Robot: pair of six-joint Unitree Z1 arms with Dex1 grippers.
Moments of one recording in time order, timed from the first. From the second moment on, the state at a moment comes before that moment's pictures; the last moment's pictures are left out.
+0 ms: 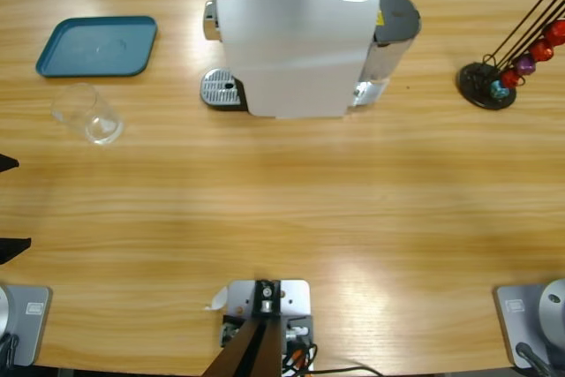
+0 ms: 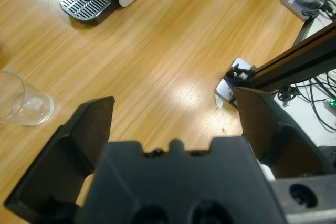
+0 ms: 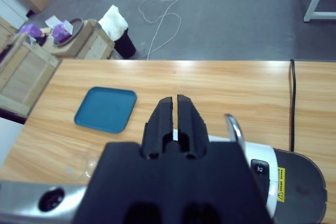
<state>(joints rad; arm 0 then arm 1) -0.94 0.87 -0.81 0.64 -0.09 -0.16 0.91 1.75 -1.71 0.48 -0.43 0.54</state>
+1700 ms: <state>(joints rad) -0.94 0.87 -0.78 0.64 -0.09 -0.16 0.91 1.71 -1.56 0.42 -0.36 0.77</state>
